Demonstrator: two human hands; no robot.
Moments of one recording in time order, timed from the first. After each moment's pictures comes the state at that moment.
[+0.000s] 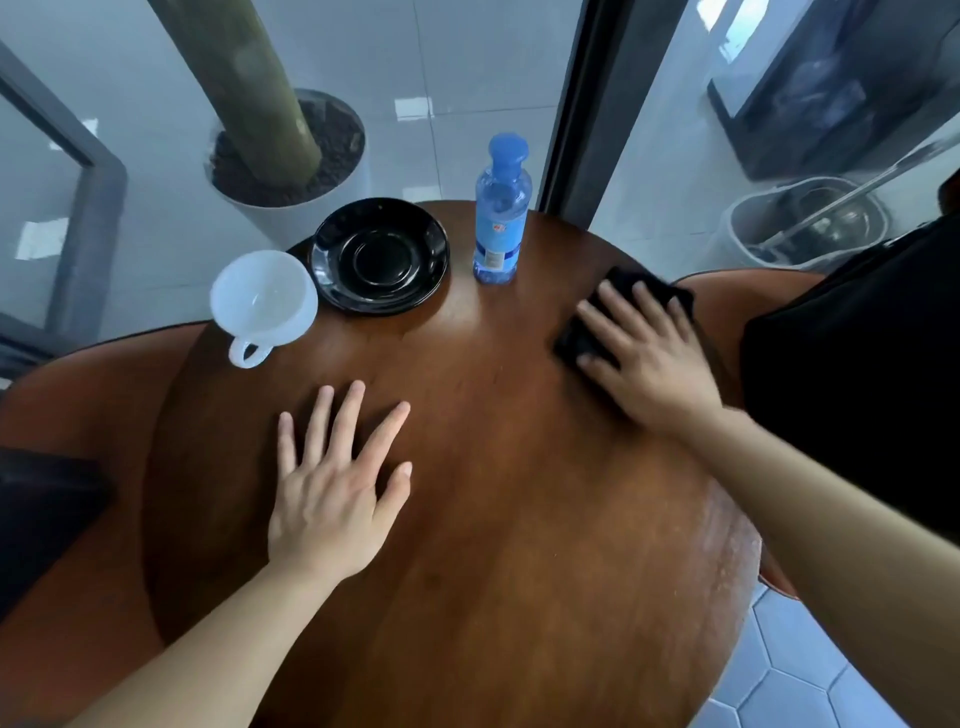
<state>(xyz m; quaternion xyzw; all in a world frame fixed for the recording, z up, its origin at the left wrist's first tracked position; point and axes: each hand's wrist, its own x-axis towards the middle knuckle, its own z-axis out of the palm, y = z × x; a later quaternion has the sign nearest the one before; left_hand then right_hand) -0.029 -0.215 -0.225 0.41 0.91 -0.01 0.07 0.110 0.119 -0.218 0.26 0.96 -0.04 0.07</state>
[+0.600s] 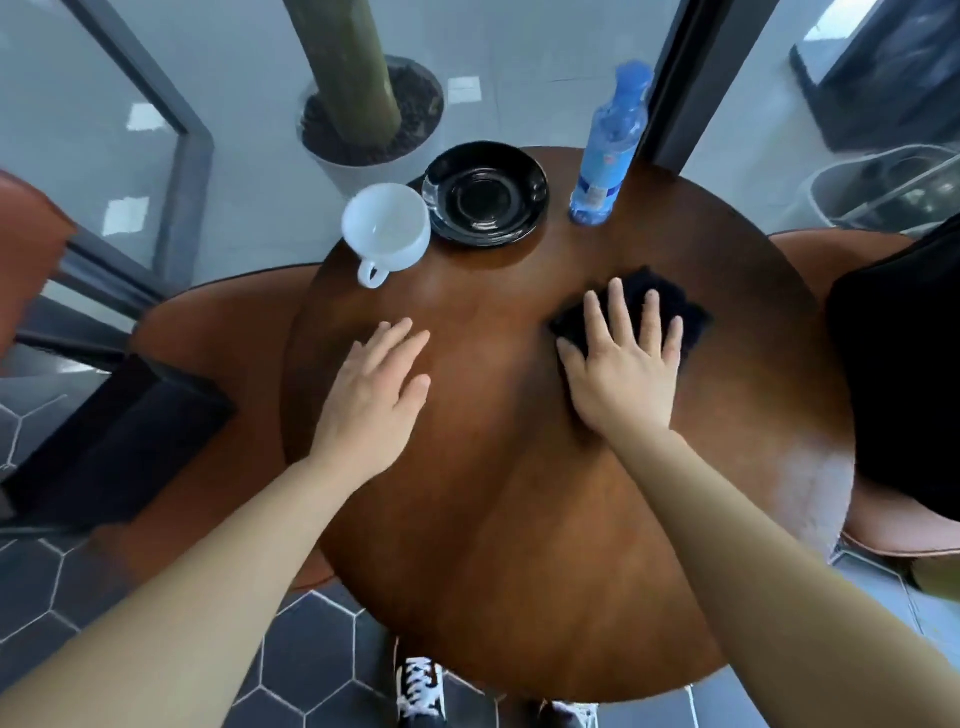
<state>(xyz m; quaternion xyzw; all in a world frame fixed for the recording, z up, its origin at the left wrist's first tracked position) -0.065 -0.274 -0.197 0.36 0.89 0.20 0.17 0.075 -0.051 -0.224 0.38 0.92 -0.09 0.03</state>
